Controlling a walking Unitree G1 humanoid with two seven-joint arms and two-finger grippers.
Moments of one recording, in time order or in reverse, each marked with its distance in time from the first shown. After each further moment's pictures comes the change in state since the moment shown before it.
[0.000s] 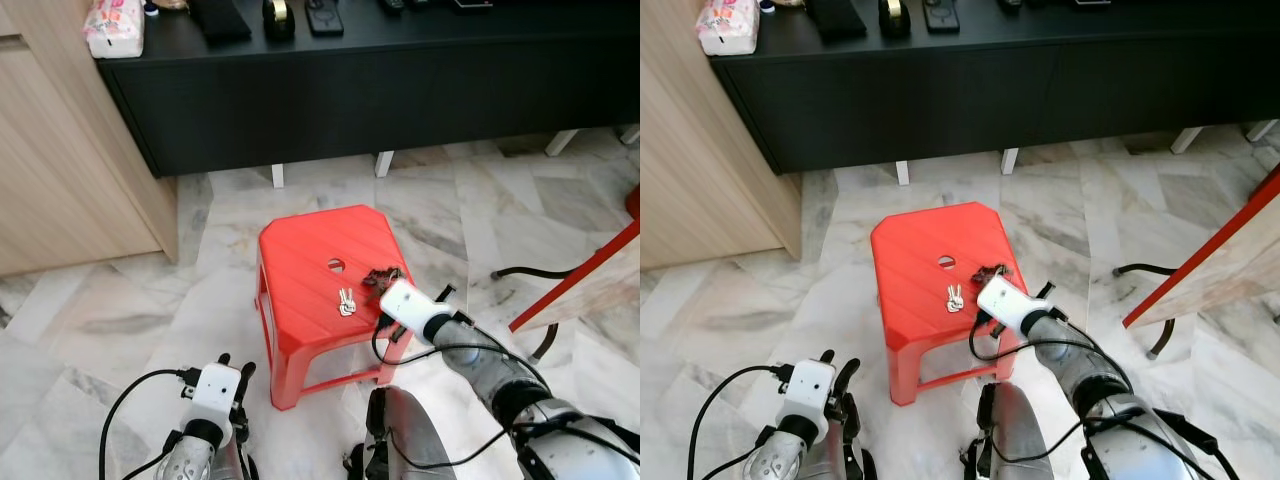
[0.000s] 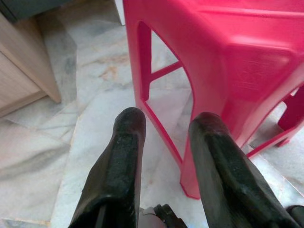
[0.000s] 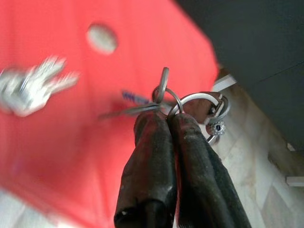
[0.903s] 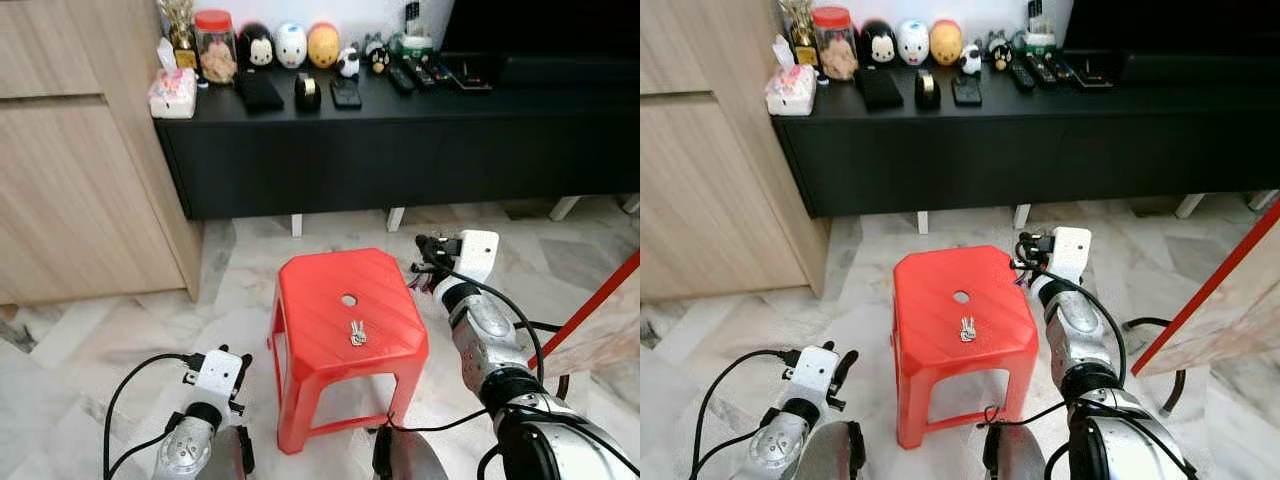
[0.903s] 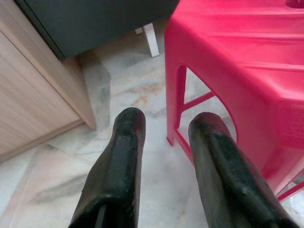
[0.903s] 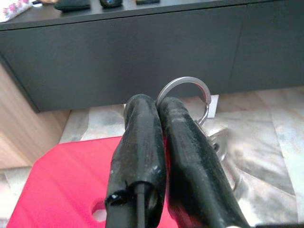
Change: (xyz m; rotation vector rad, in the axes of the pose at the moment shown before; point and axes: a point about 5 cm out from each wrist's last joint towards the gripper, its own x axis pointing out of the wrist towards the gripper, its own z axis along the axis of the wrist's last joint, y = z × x) left arm 0.023 0.010 -0.008 0.047 0.039 0.006; right arm 0.000 -0.027 0.010 0.852 -0.179 -0.167
